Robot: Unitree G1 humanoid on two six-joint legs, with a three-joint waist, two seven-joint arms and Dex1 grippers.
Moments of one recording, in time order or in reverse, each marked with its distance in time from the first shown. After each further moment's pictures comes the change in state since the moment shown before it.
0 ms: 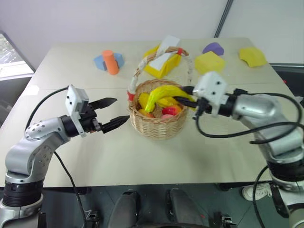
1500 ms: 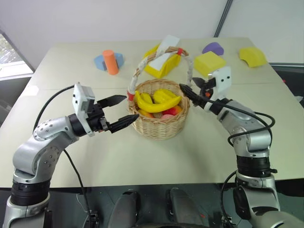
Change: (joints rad) left arm -0.035 -0.049 -0.046 -0.055 -0.063 0.000 0.049; right arm 0.101 0.377 -0.296 0.265 0.122 0.002 -0.267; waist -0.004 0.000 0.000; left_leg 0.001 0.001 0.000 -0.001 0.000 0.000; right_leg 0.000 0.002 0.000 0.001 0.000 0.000
